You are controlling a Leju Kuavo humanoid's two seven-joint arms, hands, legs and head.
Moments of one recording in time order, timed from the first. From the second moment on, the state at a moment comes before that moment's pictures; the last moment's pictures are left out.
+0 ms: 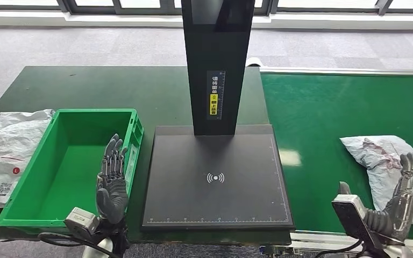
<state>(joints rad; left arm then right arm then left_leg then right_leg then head) 0.08 -0.28 -0.08 -1.56 -0.20 0.01 -0.70 0.15 0.12 -0.43 -1.63 0.87 -0.34 -0.46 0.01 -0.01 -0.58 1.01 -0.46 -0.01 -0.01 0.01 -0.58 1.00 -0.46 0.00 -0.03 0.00</state>
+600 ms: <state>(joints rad) 0.06 -0.28 -0.08 -1.51 -0.16 -0.07 -0.70 0.09 0.01 -0.54 -1.39 1.02 -0.44 -0.35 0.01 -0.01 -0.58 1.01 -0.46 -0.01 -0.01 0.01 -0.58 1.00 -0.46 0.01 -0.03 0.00</state>
